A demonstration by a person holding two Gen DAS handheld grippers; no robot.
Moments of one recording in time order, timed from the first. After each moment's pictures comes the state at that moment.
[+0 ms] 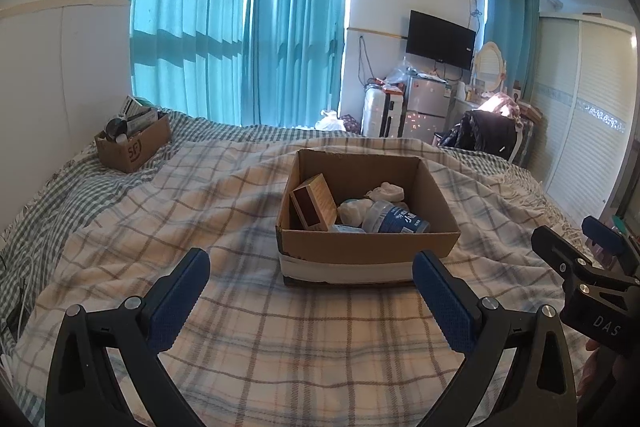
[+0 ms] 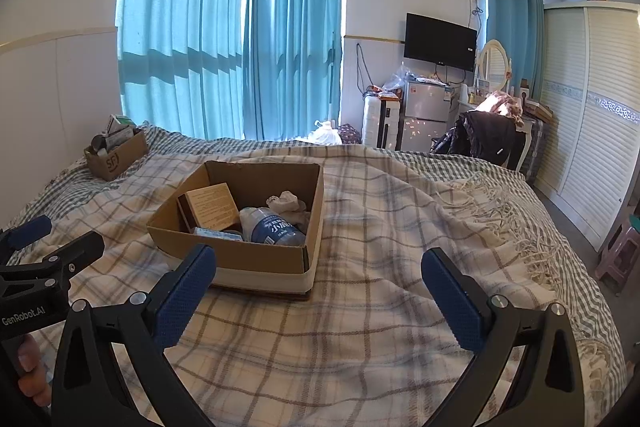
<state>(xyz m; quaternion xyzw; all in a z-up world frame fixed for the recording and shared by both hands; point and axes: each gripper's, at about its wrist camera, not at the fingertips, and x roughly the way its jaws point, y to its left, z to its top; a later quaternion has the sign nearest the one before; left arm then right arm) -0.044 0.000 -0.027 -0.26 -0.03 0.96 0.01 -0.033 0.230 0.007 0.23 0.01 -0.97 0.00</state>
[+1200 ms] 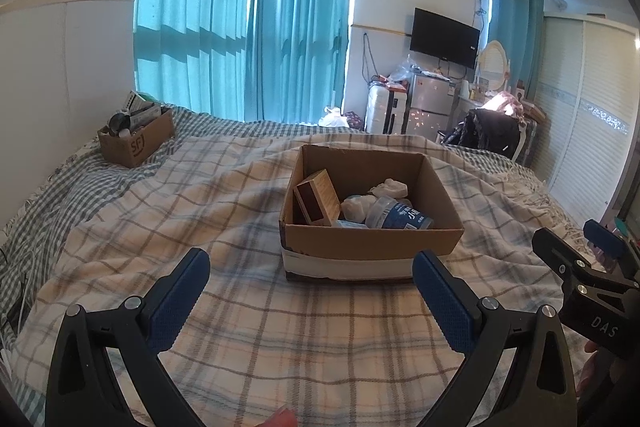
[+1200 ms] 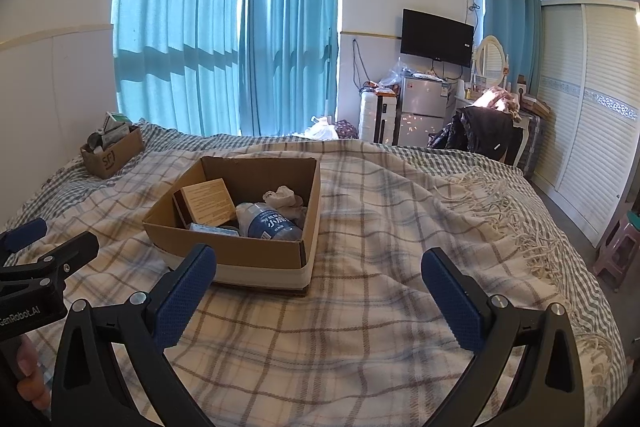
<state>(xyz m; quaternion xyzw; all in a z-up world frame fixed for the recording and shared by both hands) -0.043 -0.002 -0.030 -0.27 -0.03 0.96 0.01 -0.034 0.229 0.004 0.24 0.01 -0.97 -0.01</state>
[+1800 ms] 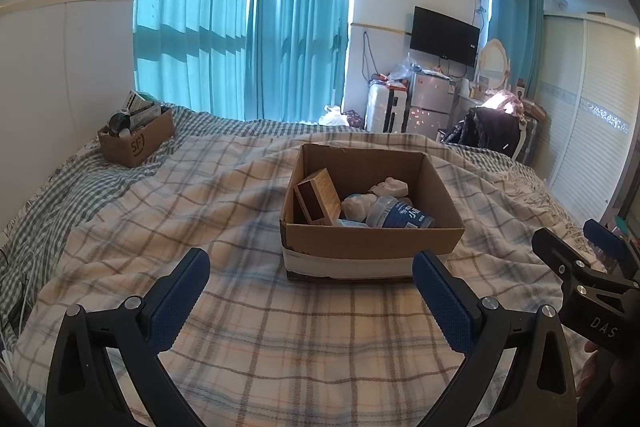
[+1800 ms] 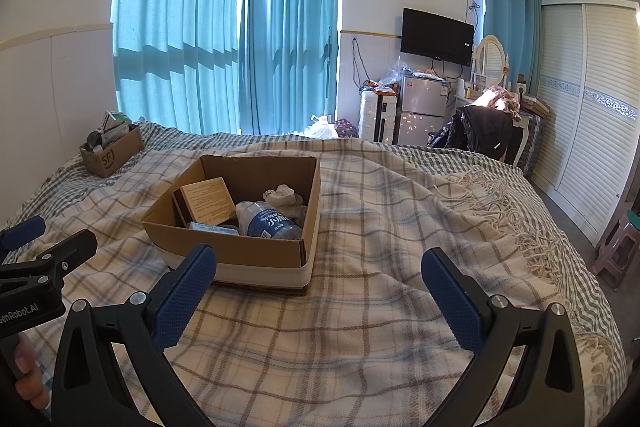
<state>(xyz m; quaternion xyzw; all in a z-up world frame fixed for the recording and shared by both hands) -0.043 -0.003 -0.031 -0.27 -0.03 0.96 0.01 -0.034 0.229 0.004 0.24 0.01 -0.97 -0.01</state>
